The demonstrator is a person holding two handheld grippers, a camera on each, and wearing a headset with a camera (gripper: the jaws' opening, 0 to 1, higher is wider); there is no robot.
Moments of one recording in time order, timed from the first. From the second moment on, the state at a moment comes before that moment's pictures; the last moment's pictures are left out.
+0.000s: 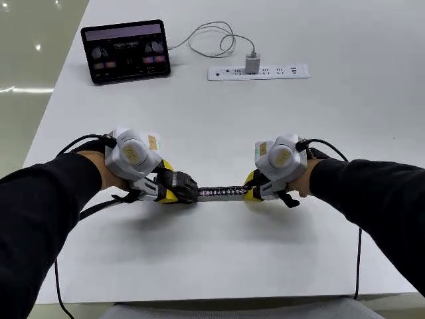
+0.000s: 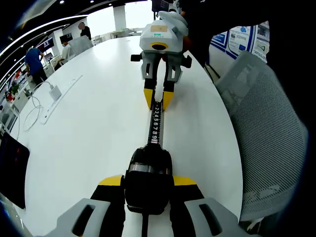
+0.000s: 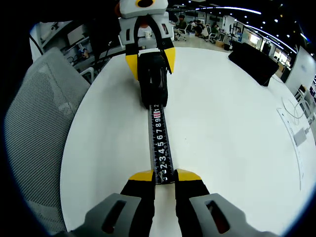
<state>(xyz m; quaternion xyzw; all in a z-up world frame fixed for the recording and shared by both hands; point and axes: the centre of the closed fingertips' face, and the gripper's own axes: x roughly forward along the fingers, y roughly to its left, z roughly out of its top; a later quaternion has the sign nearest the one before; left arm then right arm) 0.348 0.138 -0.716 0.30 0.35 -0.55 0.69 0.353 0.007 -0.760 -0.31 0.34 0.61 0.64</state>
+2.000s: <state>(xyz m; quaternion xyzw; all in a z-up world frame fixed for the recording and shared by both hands) 0.349 0.138 -0.715 0.30 0.35 -0.55 0.70 0.355 -0.039 -0.756 -0.32 0.36 0.60 0.64</state>
